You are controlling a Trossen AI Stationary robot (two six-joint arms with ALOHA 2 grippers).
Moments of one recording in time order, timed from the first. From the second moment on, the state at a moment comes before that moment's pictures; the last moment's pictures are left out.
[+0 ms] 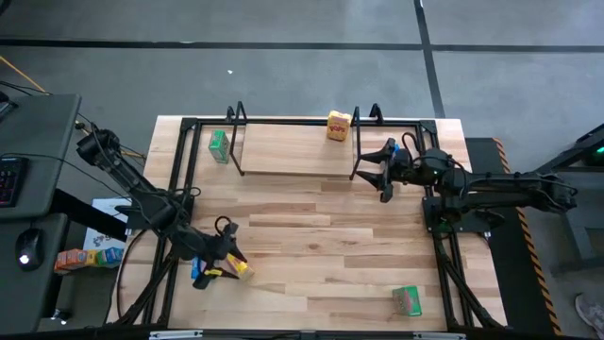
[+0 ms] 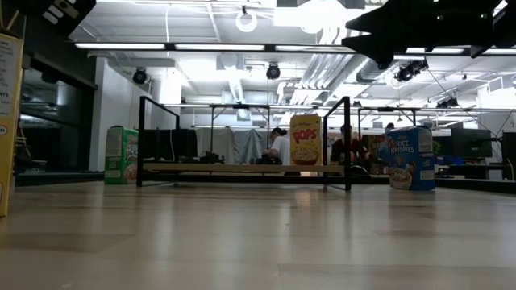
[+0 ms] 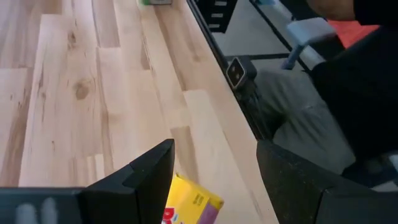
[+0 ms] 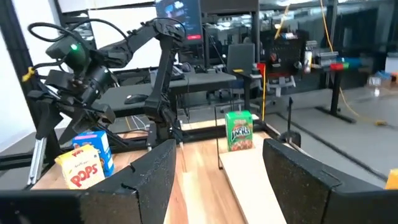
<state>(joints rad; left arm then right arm) -0.75 1.06 0.65 -0.16 -0.23 -0.40 -0.23 0.77 0.36 0.49 -0.07 0.08</state>
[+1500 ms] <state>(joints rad) -0.71 1.08 0.65 -0.31 -0.16 0.05 -0.23 0.77 0.36 0.43 -0.07 0.10</state>
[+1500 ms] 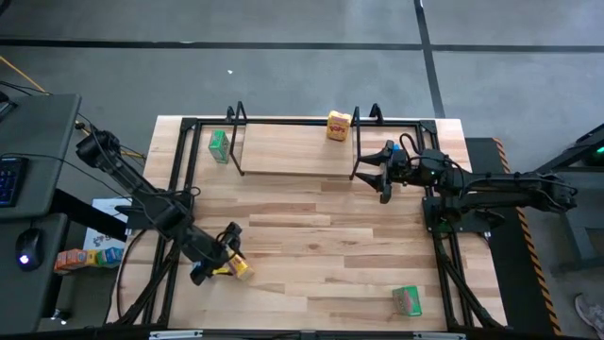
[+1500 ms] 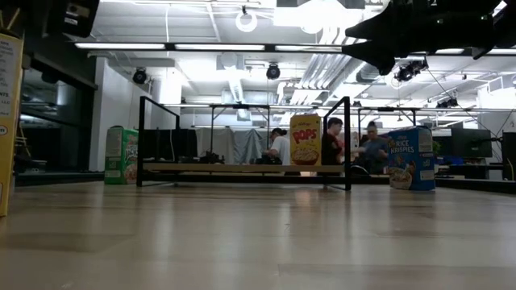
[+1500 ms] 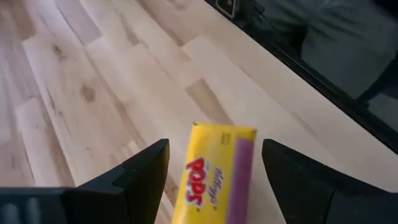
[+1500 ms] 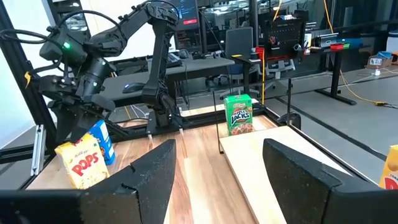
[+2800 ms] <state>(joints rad) -0.67 1.19 0.65 -0.32 -0.11 -0.23 -0.23 0.77 0.36 0.38 -0.07 0.10</state>
